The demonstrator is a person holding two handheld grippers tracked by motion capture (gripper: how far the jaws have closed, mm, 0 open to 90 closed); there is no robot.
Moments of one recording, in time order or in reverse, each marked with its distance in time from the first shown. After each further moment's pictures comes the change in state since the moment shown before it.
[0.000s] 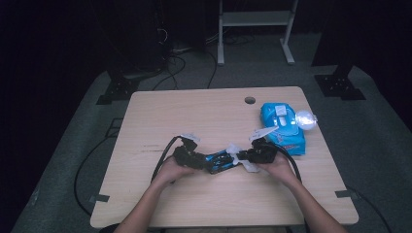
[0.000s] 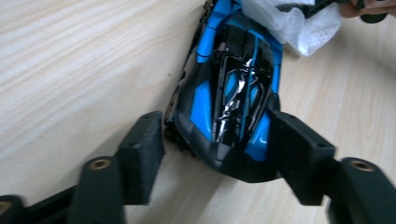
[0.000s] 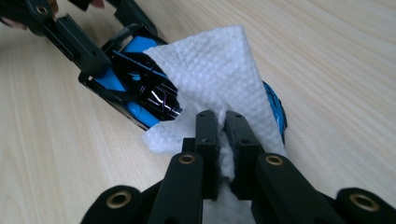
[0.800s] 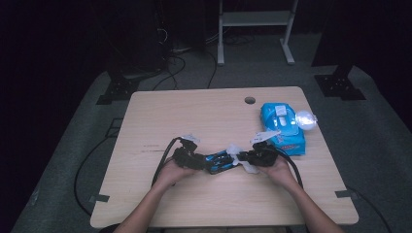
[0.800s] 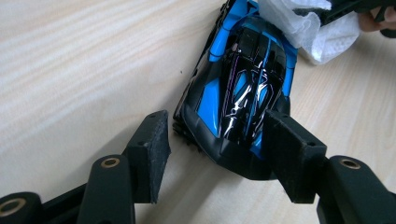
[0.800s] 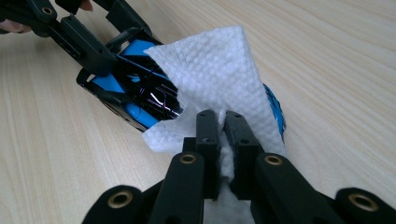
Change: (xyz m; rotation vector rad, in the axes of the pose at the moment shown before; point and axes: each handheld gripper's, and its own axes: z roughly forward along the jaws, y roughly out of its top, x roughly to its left) left arm -0.009 -0.002 -0.004 0.001 0.075 -0.053; right arm 0.007 -0.009 0.000 -0.051 -0.030 -0.006
